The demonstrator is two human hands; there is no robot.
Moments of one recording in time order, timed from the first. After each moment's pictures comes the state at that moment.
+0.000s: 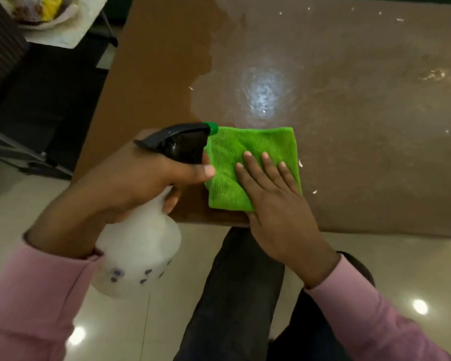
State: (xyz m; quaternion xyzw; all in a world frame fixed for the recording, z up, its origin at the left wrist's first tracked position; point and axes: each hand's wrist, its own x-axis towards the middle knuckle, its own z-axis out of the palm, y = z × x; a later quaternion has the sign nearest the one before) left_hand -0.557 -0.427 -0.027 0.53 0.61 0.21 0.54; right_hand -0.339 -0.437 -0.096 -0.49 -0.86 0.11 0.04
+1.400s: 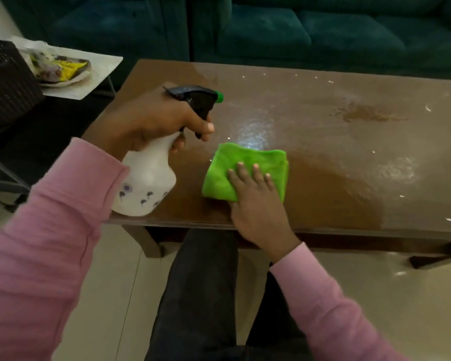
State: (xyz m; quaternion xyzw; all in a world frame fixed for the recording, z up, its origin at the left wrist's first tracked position) left_hand -0.504 -0.387 0.024 0.59 0.61 0.28 0.45; right_hand -0.315 -0.432 -0.097 -0.56 -0.82 0.09 0.08
